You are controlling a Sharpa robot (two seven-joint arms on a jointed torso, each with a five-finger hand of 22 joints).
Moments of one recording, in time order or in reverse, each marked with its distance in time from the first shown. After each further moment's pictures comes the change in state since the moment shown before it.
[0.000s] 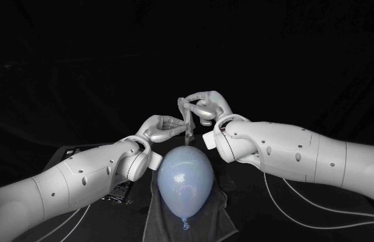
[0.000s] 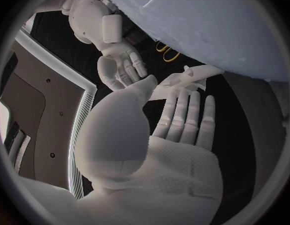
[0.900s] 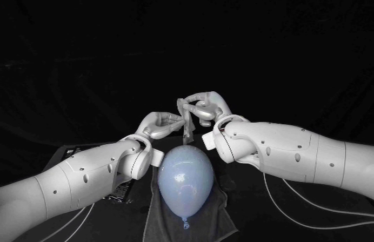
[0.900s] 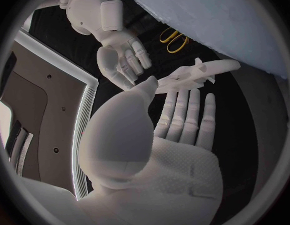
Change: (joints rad) left arm 0.000 0.008 0.003 0.003 0.063 -0.066 0.047; left_hand 0.057 0.067 -0.104 0.022 0.000 0.053 0.006 0.020 0.016 0.061 -0.029 0.015 0.002 0.078 -0.031 -0.001 0.012 0.000 0.047 0.000 0.008 0.003; right arm -0.003 0.003 -0.002 0.002 -0.003 0.002 -0.009; right_hand 0.000 0.000 0.002 -0.004 0.003 0.002 -0.002 0.000 0.000 0.000 0.000 -0.001 0.000 -0.002 0.002 -0.002 0.000 0.000 0.000 0.000 -0.001 0.000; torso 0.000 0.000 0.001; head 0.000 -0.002
